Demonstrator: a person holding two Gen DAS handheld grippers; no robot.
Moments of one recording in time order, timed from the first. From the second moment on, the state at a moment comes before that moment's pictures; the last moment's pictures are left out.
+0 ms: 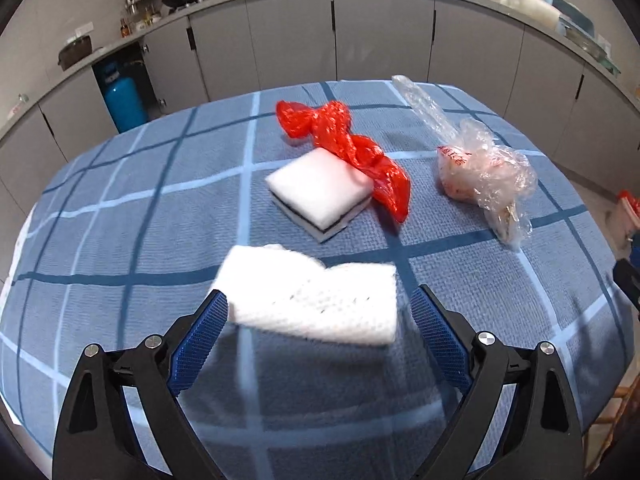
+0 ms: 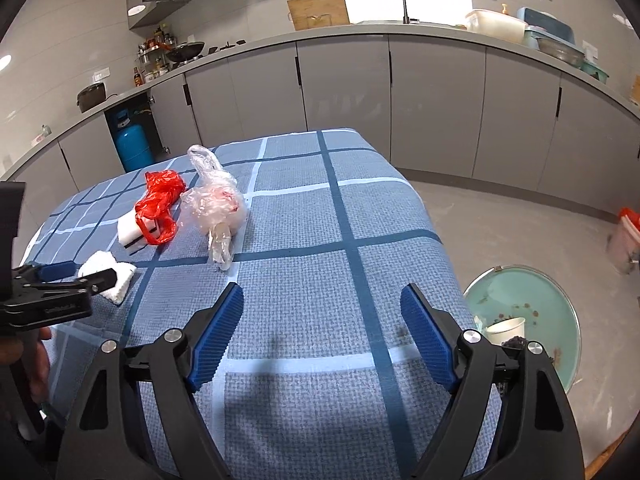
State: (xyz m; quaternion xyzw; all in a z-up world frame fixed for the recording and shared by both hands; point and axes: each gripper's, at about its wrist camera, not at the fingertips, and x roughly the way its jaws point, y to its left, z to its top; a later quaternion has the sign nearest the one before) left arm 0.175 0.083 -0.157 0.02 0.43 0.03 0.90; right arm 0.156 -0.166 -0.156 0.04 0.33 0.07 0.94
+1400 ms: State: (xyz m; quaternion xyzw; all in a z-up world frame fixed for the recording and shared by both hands) left arm 0.179 0.150 -0.139 0.06 0.40 0.09 0.91; right arm 0.225 -0.091 -0.140 -0.01 0.33 0.12 0.94
